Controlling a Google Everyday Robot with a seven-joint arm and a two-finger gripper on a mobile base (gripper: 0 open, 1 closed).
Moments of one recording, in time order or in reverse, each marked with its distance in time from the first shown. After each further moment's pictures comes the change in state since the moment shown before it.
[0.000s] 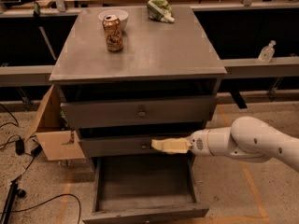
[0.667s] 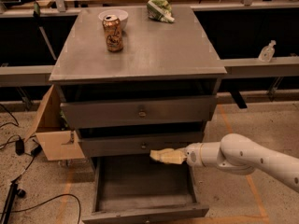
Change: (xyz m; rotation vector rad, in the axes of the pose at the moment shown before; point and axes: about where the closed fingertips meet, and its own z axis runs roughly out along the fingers) arm 0.044 -0.051 0.062 -0.025 -0.008 0.011
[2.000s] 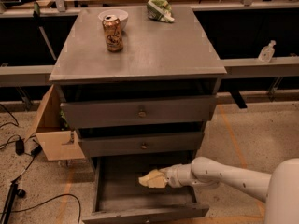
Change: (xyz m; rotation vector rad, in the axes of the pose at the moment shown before) arm 0.111 -0.073 0.160 -0.036 0.108 -0.272
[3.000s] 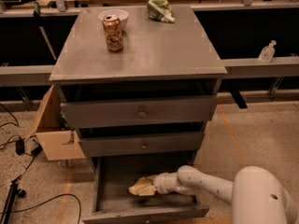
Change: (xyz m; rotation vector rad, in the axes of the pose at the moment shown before) arm 0.049 -0.018 0.115 -0.121 -0.021 -0.105
